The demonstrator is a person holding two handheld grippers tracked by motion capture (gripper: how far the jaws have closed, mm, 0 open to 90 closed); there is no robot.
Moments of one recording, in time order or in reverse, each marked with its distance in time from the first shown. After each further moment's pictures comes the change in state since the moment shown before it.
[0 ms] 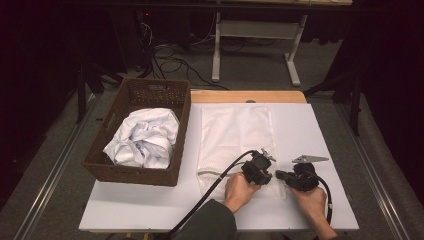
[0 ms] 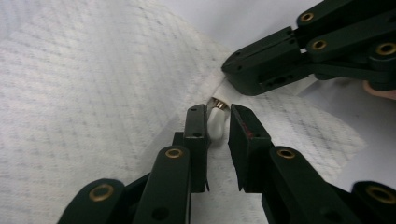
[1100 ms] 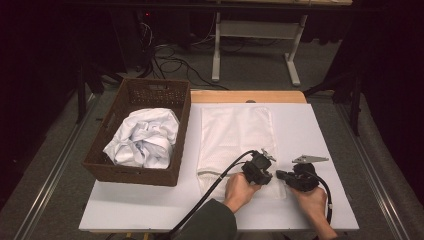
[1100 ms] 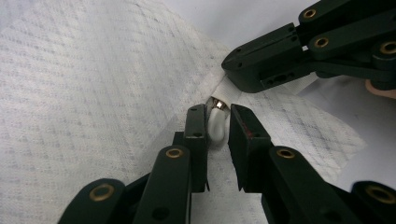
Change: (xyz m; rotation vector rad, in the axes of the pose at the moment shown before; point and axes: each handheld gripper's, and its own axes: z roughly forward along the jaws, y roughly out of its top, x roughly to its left) left arm 0.002 0.000 0.001 0.001 -0.018 -0.013; right arm 0.001 0.000 -0.001 0.000 -0.017 -0.012
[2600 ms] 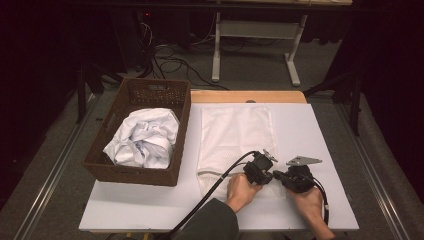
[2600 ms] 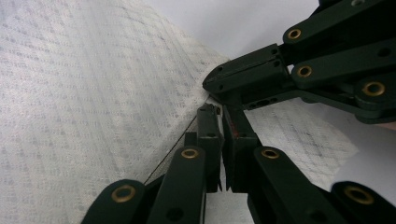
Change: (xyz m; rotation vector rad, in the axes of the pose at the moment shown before) left arm -0.001 0.001 0.002 -0.006 -0.020 0.006; right arm 0.016 0.002 0.004 0.009 -0.053 -0.085
